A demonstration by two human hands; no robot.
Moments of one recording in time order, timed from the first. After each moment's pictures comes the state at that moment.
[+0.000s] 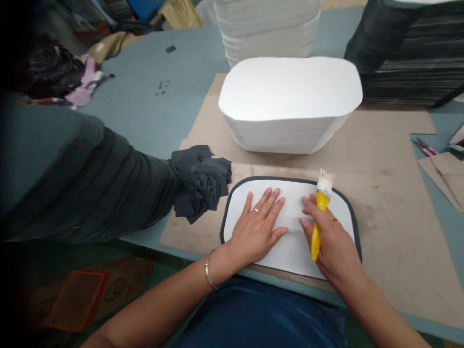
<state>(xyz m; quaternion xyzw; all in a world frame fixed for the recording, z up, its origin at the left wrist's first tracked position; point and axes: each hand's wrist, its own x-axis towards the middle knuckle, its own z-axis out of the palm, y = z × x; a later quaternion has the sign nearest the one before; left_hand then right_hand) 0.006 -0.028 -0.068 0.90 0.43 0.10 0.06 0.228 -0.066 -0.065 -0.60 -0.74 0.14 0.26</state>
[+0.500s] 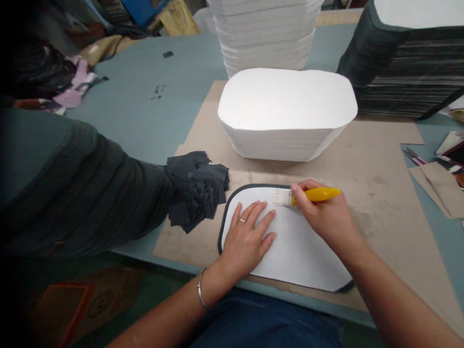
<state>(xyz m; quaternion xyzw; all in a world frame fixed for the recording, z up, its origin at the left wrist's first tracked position) -0.008 -0.032 -0.074 0.86 0.47 0.17 0.10 0.204 0.018 -0.015 -0.65 -0.64 0.25 0.32</state>
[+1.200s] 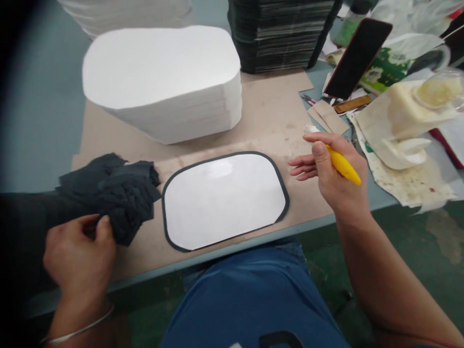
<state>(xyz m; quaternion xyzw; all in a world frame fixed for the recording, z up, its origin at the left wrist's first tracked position) -0.163 0.002 -0.054 0.68 0.70 0.22 0.00 0.286 -0.090 0.021 -0.71 -0.41 0.22 0.53</state>
